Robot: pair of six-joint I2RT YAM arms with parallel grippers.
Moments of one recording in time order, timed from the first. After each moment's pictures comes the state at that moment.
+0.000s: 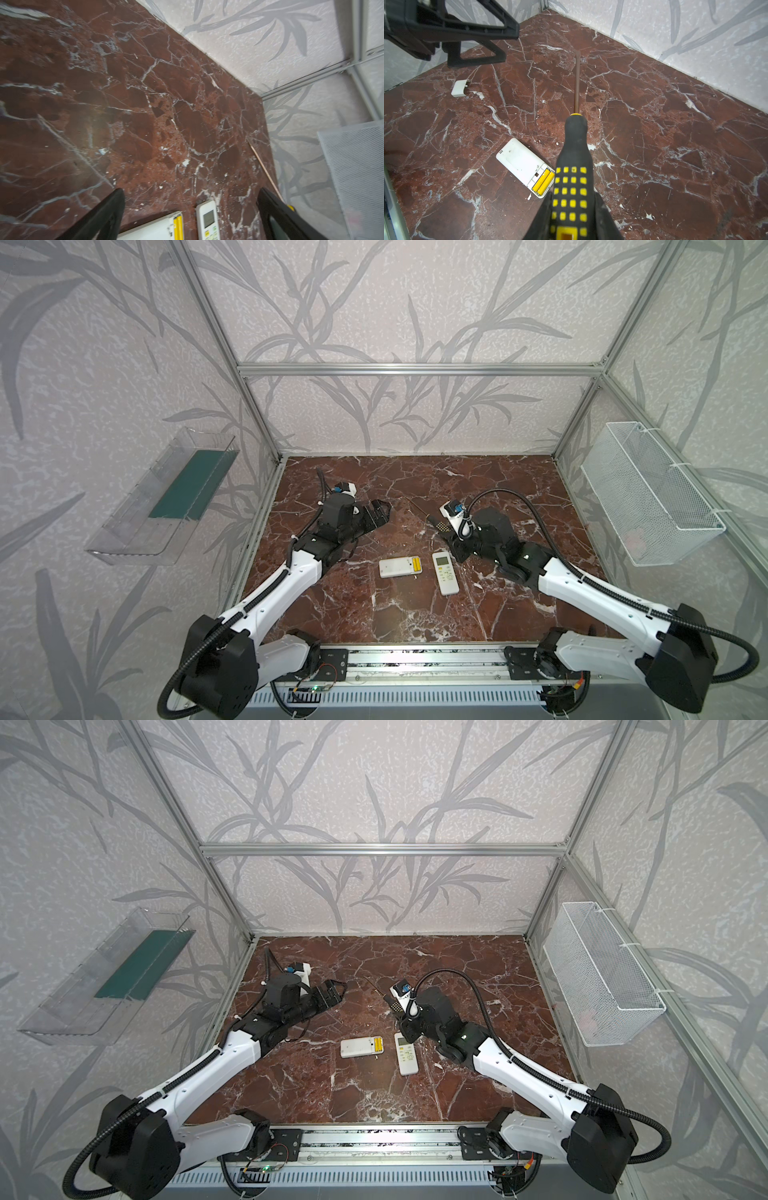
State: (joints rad) left arm -0.39 1.19 0.80 -0.17 0.11 -0.73; right arm 0.73 1.18 0.84 -0.22 -0.01 0.01
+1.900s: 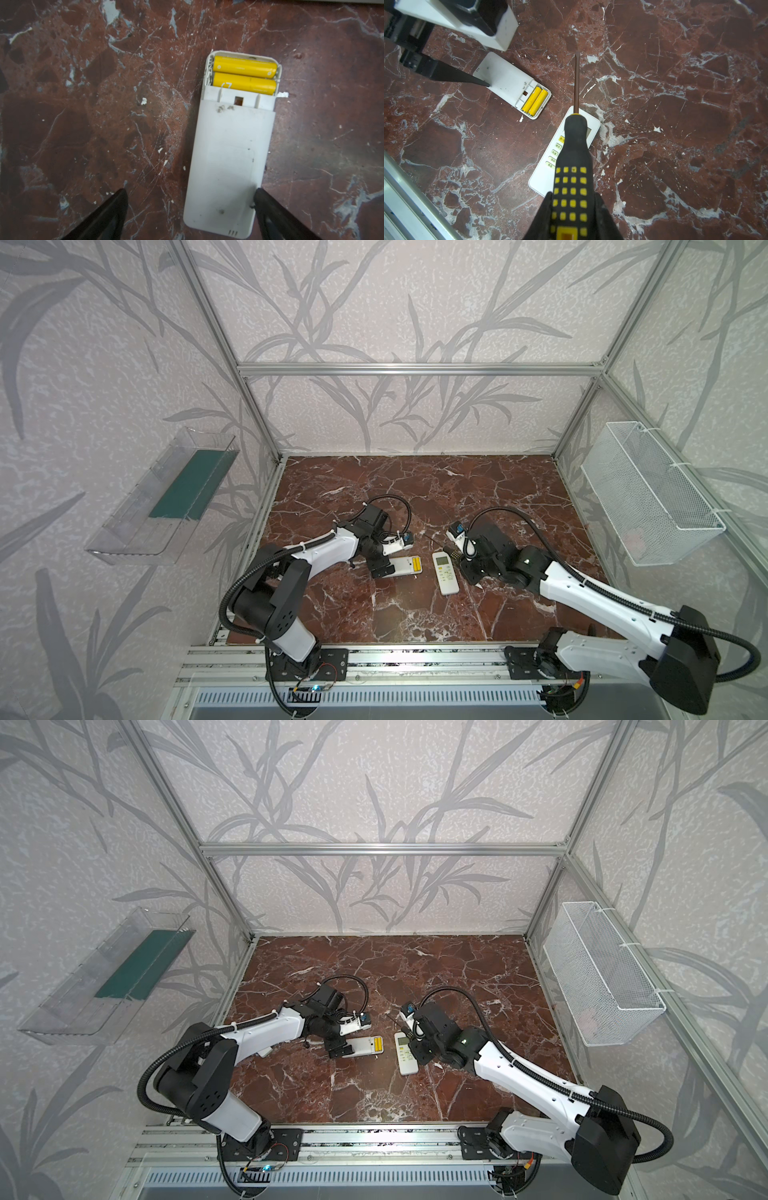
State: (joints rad) left arm -0.50 1.62 0.90 -0.47 0.23 0.78; right arm 0.79 1.15 0.82 -0.59 0.04 0.09
